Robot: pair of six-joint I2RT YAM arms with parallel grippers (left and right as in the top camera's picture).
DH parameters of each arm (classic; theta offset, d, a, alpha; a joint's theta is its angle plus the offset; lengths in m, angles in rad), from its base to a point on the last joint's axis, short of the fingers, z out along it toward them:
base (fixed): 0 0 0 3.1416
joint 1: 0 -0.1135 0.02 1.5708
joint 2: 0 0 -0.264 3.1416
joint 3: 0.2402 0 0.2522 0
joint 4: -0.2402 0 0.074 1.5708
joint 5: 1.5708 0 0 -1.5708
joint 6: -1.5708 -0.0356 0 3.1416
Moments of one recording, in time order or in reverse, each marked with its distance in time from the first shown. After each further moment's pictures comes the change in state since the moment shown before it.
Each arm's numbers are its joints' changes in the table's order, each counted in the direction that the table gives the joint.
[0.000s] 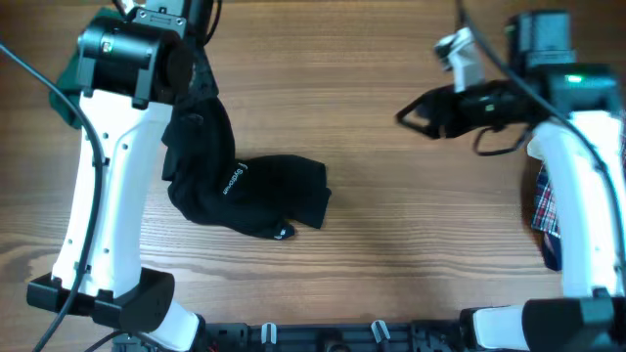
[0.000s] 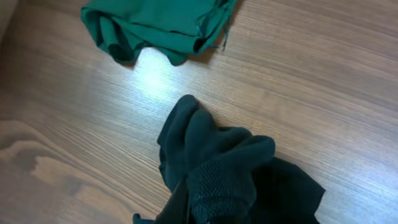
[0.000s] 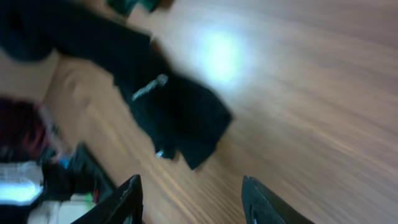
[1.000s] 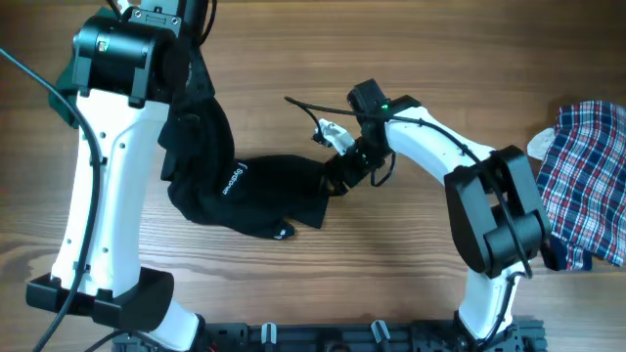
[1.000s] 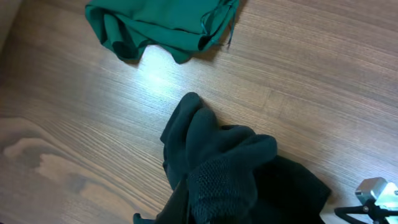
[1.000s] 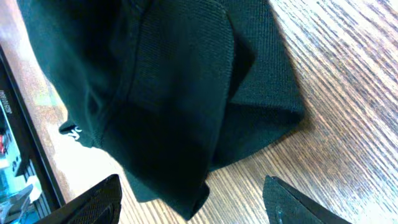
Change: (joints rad) left arm -0.012 0.000 0.000 -0.011 0.000 -0.008; right arm -0.359 0.462 -0.265 0.416 0.096 0.104
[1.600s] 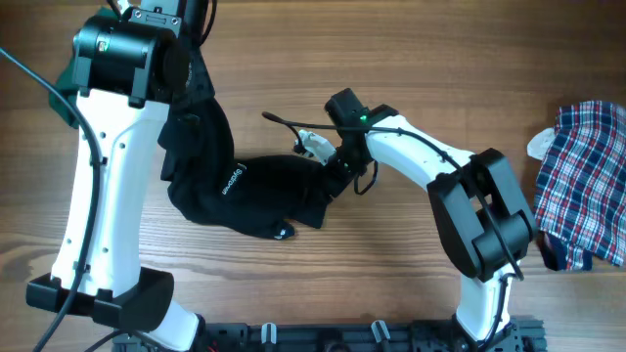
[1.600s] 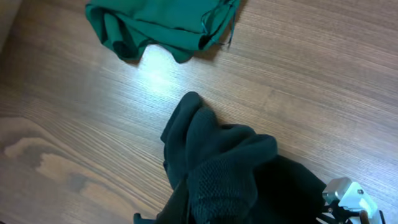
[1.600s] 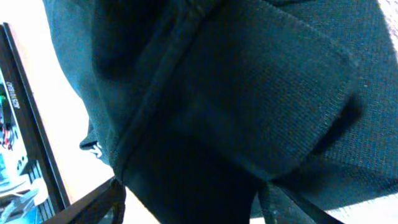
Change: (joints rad) left arm 0.000 0.000 0.000 -0.003 0.000 0.000; right arm -0.095 0.012 0.000 0.047 -0.020 -0.031
